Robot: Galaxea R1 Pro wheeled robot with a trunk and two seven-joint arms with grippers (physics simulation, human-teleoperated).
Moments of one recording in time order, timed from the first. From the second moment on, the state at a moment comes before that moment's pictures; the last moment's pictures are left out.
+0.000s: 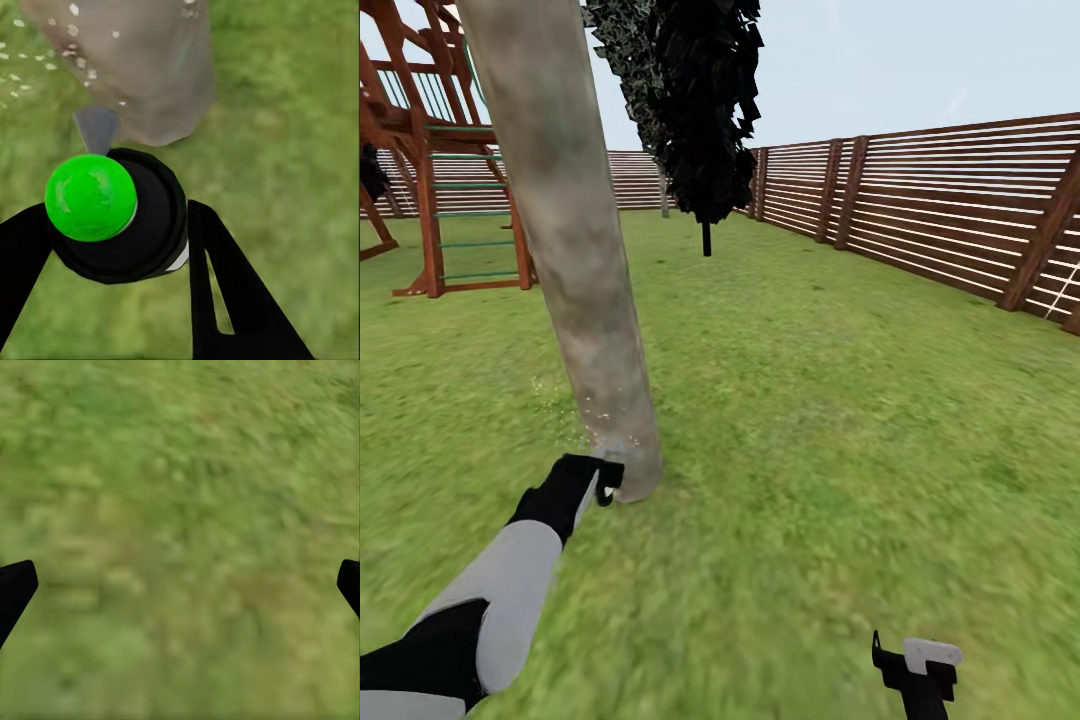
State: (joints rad) left arm -0.95 -0.05 0.27 -0.54 -0.47 0.54 -0.12; right arm -0.44 -0.05 -0.58 -0.13 0.59 -0.60 -0.25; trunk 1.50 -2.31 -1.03
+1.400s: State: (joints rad) left arm -1.07 0.10 0.26 -0.62 -0.47 0.67 -0.19; right arm -0.44 -0.05 -0.58 -0.13 0.59 -0.60 -0.25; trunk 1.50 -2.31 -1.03
